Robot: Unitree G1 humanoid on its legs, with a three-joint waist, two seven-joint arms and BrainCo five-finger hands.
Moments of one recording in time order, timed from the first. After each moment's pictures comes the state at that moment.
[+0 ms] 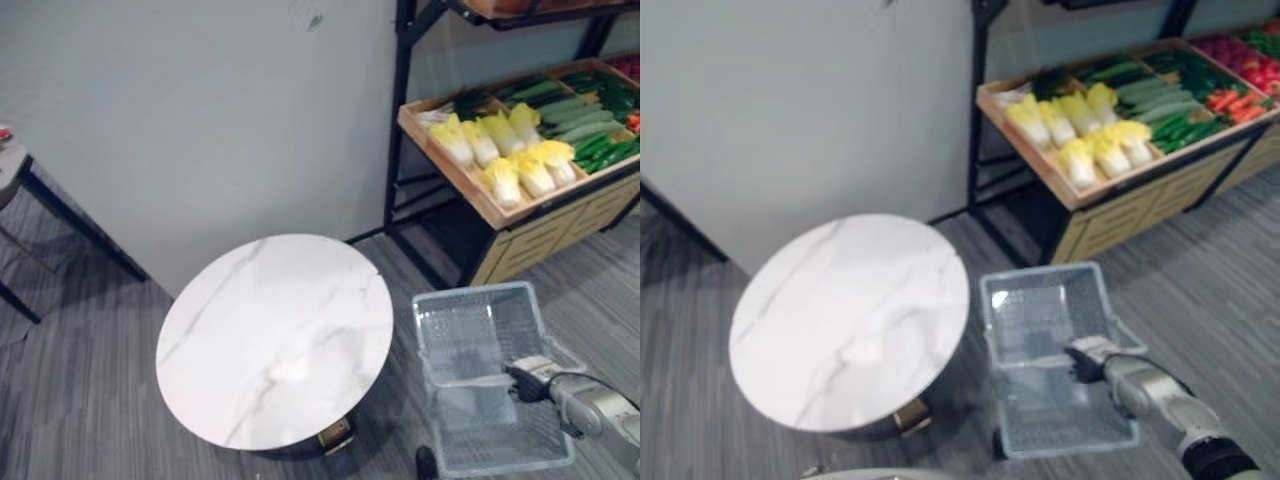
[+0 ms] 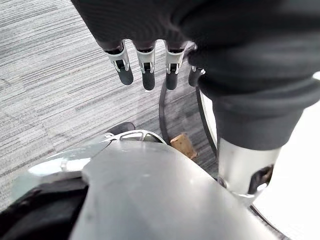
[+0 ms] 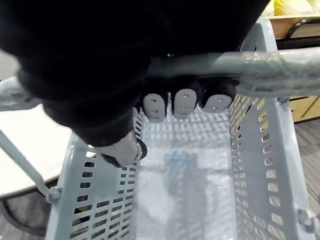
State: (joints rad) left arm 0.15 0.15 0.08 1.21 0.05 -0.09 0.01; right arm 0.02 -0.86 0.36 0.42 -0.83 -0.27 0.07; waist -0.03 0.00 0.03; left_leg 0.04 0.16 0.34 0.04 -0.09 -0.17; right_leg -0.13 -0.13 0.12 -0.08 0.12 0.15
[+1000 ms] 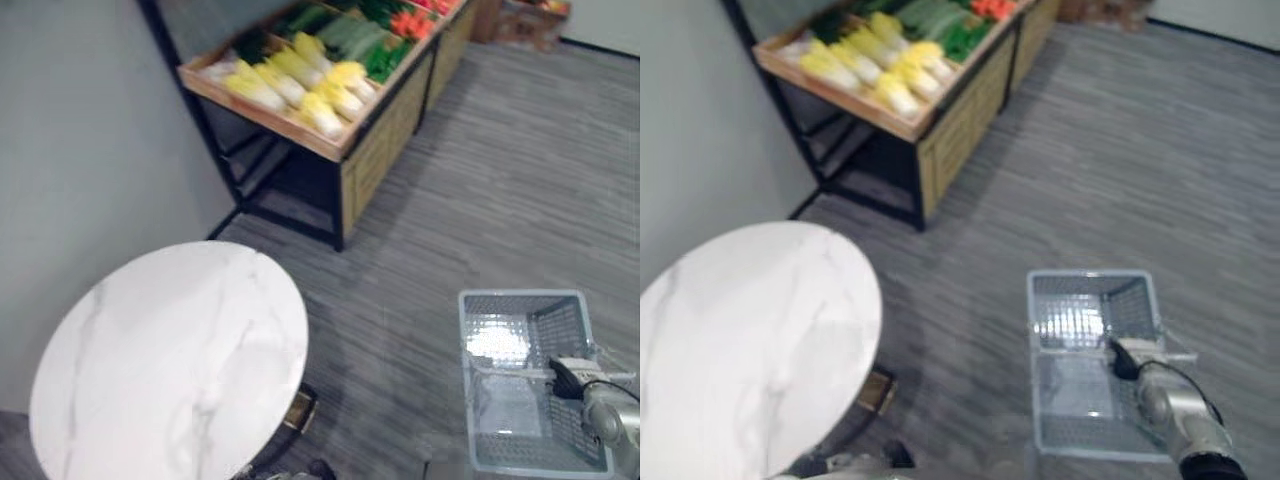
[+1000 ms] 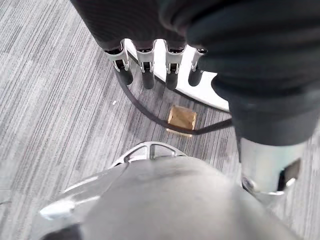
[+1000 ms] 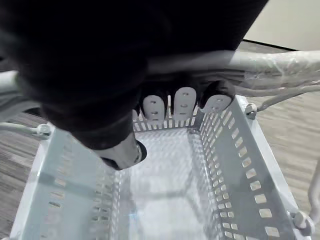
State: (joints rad) left arm 0.08 0.19 0.00 1.18 0.09 -0.10 0.07; right arm 0.04 -0.68 0.00 0.56 -0.94 -0.17 -0.04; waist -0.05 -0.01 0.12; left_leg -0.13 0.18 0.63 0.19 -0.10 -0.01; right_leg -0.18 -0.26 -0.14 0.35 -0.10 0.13
